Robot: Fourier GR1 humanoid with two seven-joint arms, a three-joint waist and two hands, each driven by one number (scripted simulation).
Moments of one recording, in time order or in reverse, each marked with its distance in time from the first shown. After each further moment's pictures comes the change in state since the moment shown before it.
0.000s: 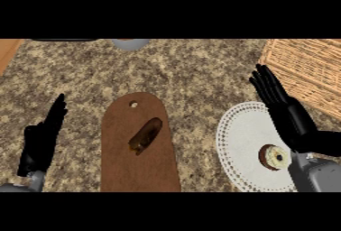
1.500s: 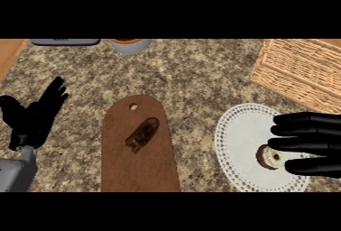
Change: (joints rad) left arm -0.147 -0.024 0.149 0.175 0.183 -0.233 -0.025; right arm -0.116 -0.536 -0.104 -0.421 0.216 0.666 -0.283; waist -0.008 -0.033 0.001
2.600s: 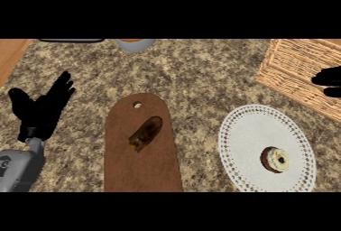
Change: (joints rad) left arm -0.063 -0.044 0.013 0.058 -0.033 -0.038 -0.009; right arm -0.138 -0.323 0.073 0.369 0.043 0.029 -0.169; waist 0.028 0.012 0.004
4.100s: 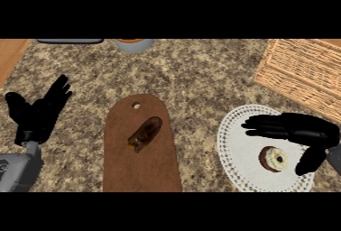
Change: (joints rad) left arm 0.028 -0.026 0.058 0.009 -0.038 -0.051 -0.005; right arm 0.037 0.364 0.457 0.477 0.422 -0.419 -0.378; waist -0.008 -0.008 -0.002
